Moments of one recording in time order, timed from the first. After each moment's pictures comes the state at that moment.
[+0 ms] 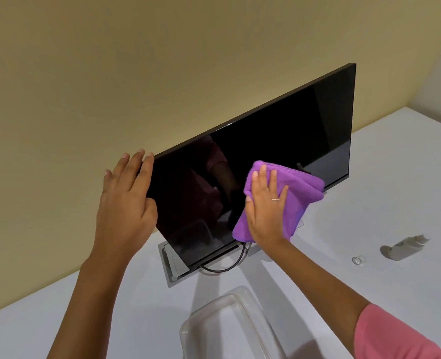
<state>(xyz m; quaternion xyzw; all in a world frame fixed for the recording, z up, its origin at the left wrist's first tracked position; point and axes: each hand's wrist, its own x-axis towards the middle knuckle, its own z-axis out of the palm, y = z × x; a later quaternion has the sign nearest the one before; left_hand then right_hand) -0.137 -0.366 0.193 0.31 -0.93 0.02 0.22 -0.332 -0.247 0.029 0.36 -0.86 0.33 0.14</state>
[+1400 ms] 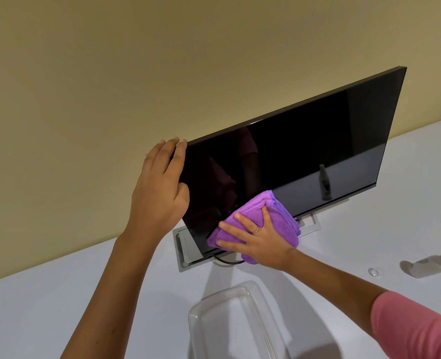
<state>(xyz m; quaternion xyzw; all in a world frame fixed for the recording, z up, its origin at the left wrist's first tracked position) -0.137 -0.357 0.194 0.32 -0.92 -0.03 0.23 -0.309 -0.230 -0.021 0.77 -0.60 0.00 0.22</state>
